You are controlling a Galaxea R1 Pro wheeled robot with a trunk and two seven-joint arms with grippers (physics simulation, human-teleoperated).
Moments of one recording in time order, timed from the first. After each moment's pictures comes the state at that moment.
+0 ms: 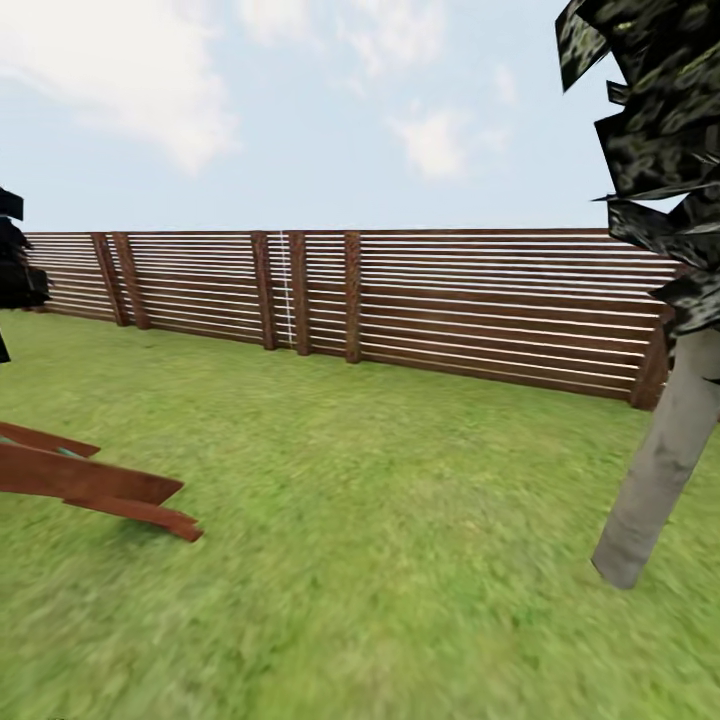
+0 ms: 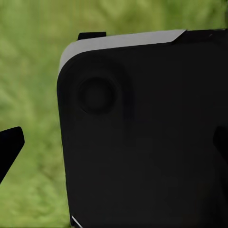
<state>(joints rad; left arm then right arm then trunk) 0.01 -0.01 0.00 -0.12 -0.03 0.01 0.00 -0.01 -0.02 0.00 0.08 0.08 0.00 -0.01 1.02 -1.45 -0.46</state>
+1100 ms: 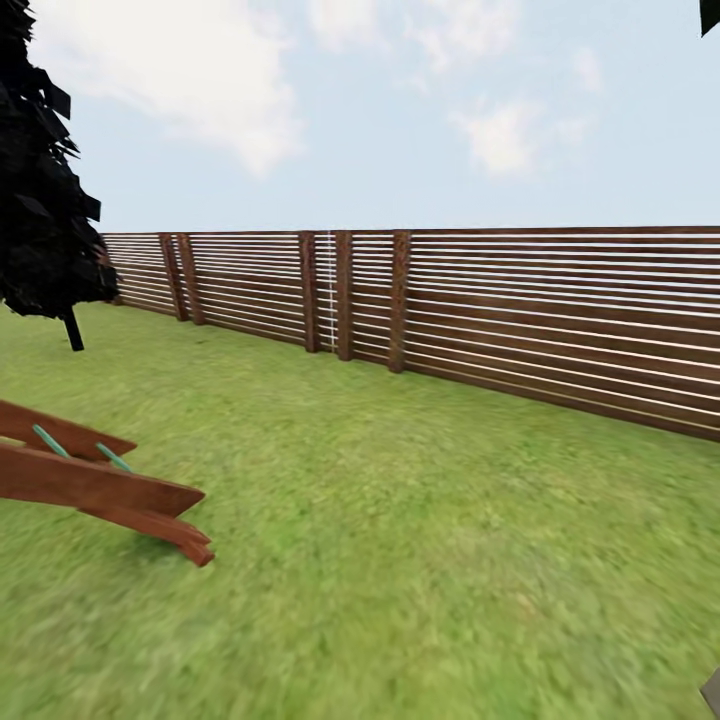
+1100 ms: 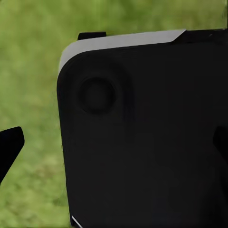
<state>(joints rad) 0.01 -0.01 0.00 -0.12 -0.03 0.01 0.00 -0.01 -0.02 -0.01 0.08 0.08 0.00 -0.01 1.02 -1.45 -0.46</state>
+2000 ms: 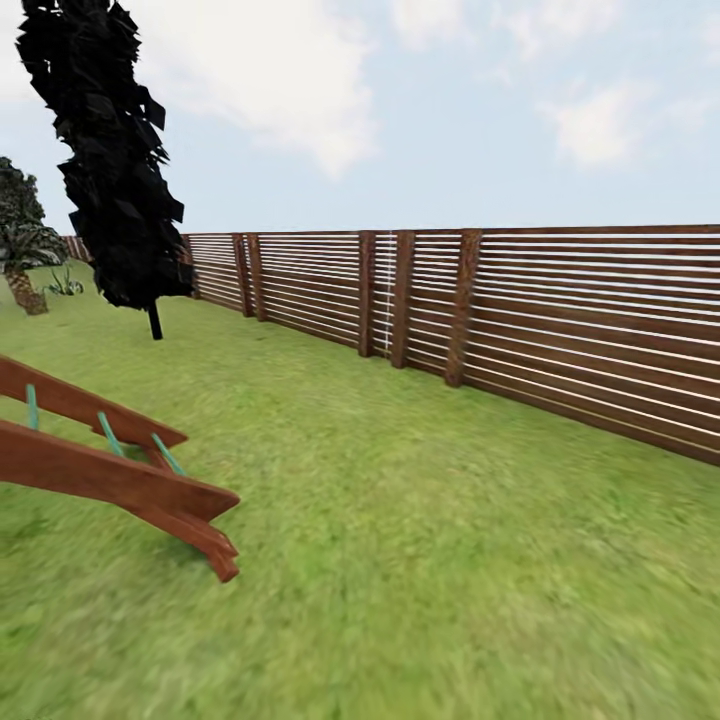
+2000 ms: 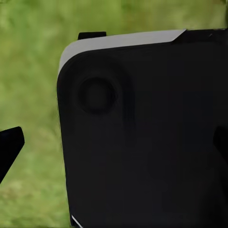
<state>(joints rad) 0.01 -0.01 0.00 -0.12 -0.03 0.01 0.00 -0.01 -0.02 -0.01 0.08 0.08 0.00 -0.01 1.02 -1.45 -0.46</state>
